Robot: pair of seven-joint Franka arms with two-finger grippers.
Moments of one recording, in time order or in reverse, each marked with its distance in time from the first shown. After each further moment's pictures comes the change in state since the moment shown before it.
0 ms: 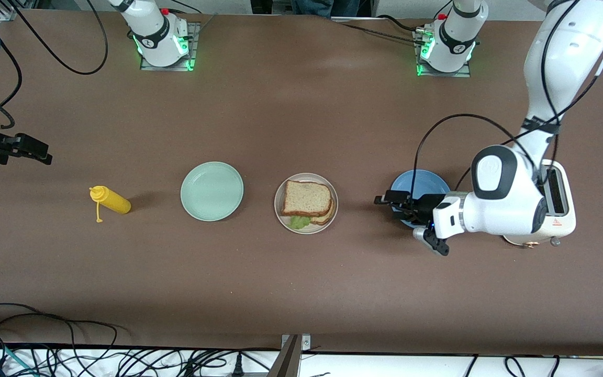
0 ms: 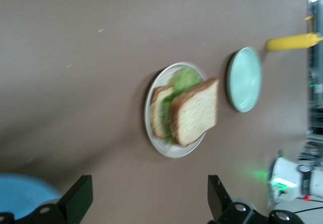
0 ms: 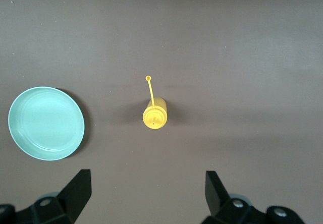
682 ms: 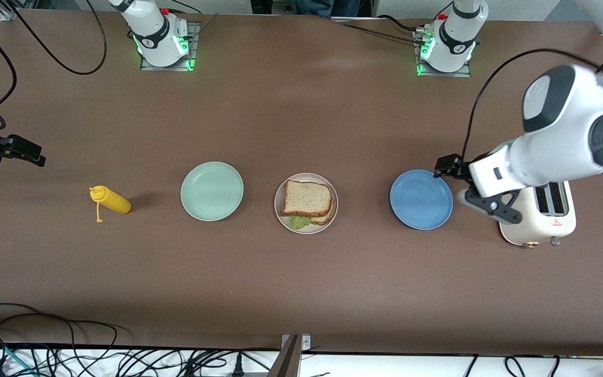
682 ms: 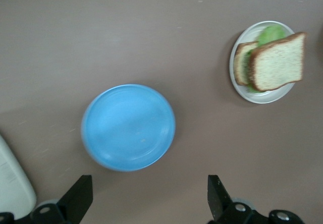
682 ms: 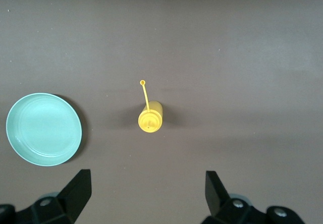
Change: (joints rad) left arm -0.121 -0.342 0.206 0.005 0.340 -0.266 -0.155; right arm -0.014 0.007 0.000 0.008 0.001 0.009 0.005
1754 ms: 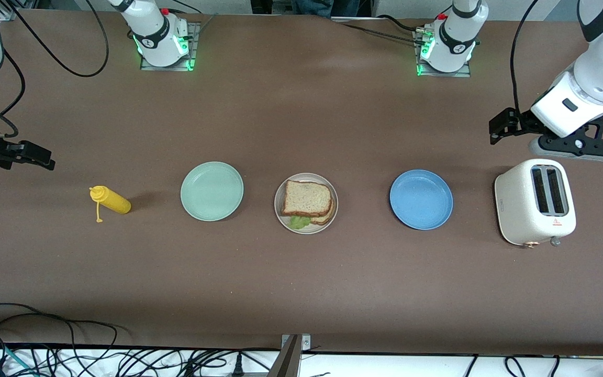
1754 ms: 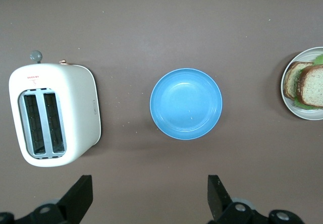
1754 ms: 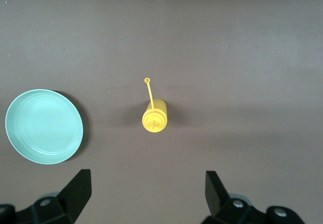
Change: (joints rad) left arm -0.115 -0.269 0.181 -0.121 0.089 -0.063 -0.202; right arm 0.001 0.021 0.013 0.000 0.000 0.000 0.004
